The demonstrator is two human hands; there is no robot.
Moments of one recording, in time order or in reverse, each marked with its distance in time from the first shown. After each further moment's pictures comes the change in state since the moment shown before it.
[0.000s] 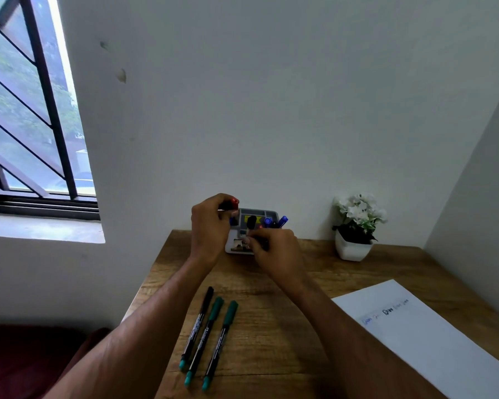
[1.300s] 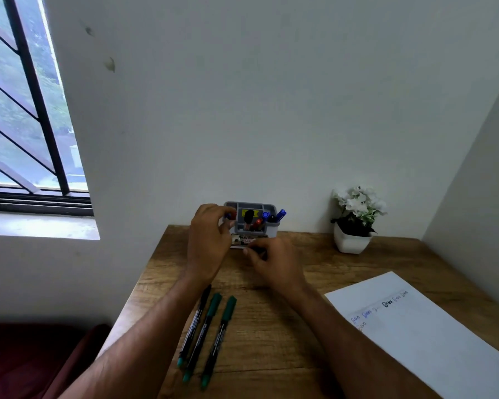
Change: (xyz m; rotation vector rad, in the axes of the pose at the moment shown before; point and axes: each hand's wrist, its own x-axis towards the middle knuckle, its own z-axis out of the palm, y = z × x) left_hand -0.027 -0.016 0.003 0.240 -0.051 0.084; right_hand -0.018 0.013 0.011 -0.061 -0.116 0.012
